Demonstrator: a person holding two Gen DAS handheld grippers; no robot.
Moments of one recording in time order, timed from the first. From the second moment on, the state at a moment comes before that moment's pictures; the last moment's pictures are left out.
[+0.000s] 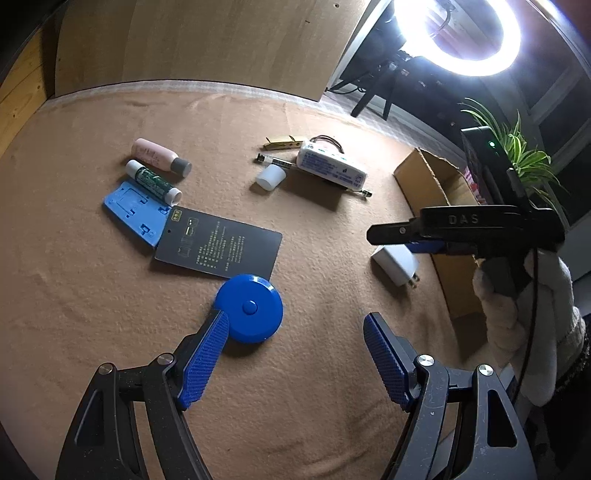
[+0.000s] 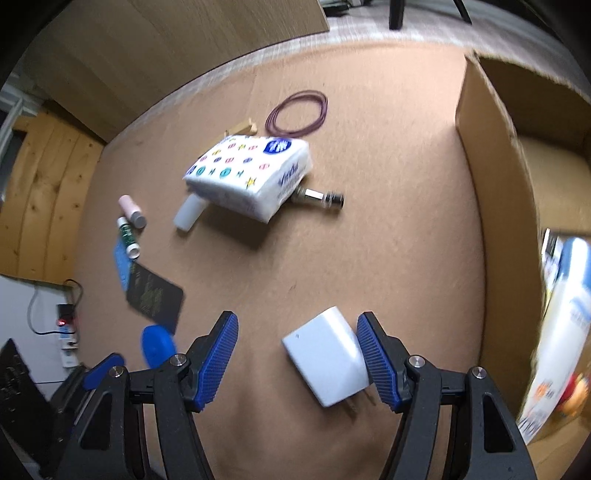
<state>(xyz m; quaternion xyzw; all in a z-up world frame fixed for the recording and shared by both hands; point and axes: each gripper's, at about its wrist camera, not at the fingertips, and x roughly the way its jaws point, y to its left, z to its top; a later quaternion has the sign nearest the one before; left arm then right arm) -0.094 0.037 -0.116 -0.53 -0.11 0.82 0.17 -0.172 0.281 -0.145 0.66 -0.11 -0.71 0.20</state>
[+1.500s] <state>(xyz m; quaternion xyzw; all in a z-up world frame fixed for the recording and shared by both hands) -0.109 0.148 -0.132 -0.53 -0.08 0.80 0.27 -0.112 0.297 -0.119 0.60 -0.15 -0.75 0.23</state>
